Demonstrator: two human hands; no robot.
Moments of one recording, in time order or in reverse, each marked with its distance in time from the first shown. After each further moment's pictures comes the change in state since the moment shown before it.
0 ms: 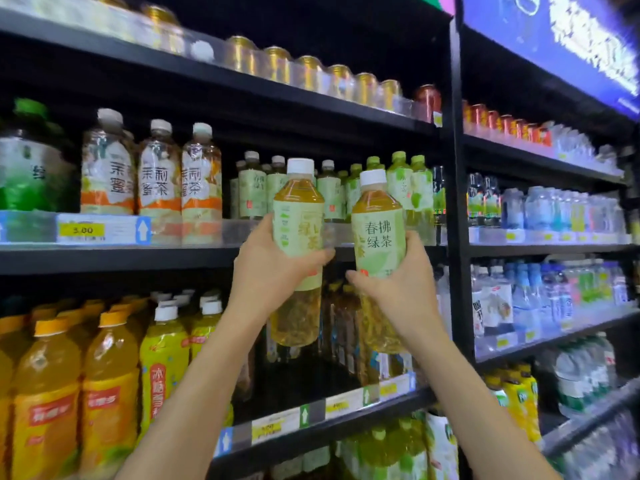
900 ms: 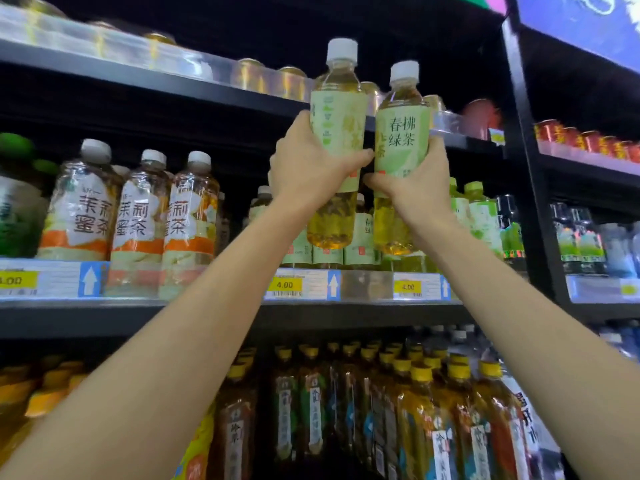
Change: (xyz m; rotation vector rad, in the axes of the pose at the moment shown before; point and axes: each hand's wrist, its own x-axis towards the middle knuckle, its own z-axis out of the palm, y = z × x) left_hand 0.184 0.046 0.048 0.185 0.333 0.338; right_hand 0.223 0.004 0.054 0.280 0.142 -0.254
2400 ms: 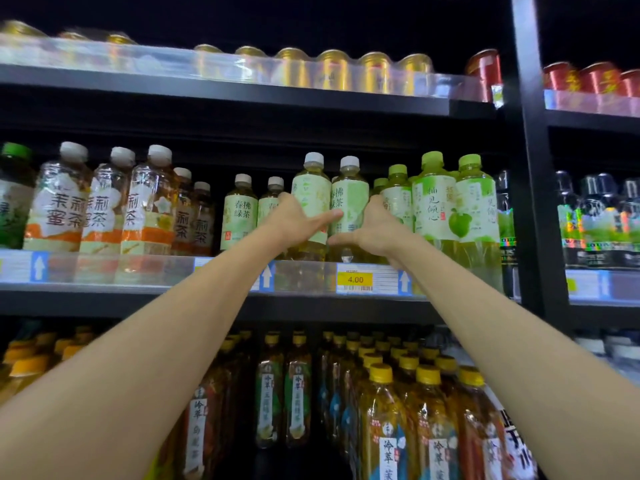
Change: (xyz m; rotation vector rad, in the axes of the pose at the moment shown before) left_hand -0.014 -0.069 0.082 0.399 -0.382 -0.417; right_hand 0.017 0.099 -0.026 -0.201 -0.724 0.305
